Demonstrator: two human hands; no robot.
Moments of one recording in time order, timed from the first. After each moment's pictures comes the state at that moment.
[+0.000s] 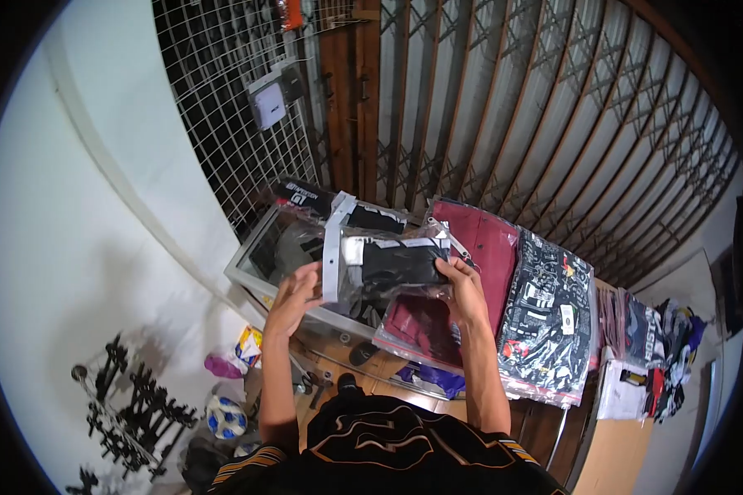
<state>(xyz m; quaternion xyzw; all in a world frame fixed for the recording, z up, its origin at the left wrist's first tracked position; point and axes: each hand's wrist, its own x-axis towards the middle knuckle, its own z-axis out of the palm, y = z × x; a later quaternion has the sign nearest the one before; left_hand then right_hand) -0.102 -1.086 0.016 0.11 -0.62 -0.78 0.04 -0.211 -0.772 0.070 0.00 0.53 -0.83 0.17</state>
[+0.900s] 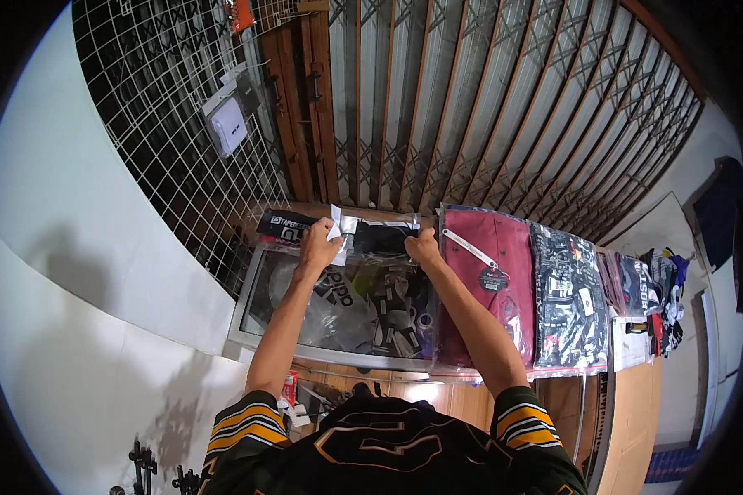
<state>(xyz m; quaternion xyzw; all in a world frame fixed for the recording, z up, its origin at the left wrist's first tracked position) -0.358 -1.173 -0.033 0.02 -0.90 -0.41 0.12 -0.394 -0.910 -0.036 0.15 0.89 -0.42 0.09</state>
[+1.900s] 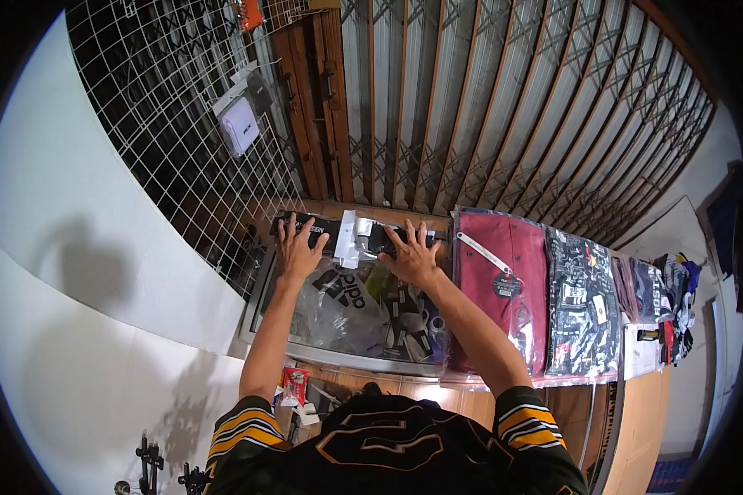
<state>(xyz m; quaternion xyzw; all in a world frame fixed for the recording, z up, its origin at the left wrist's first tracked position) -0.339 -1.235 -0.049 0.06 -0.96 -0.19 0.18 -0.357 -0.950 -0.028 -0.16 0.98 -0.08 0.04</state>
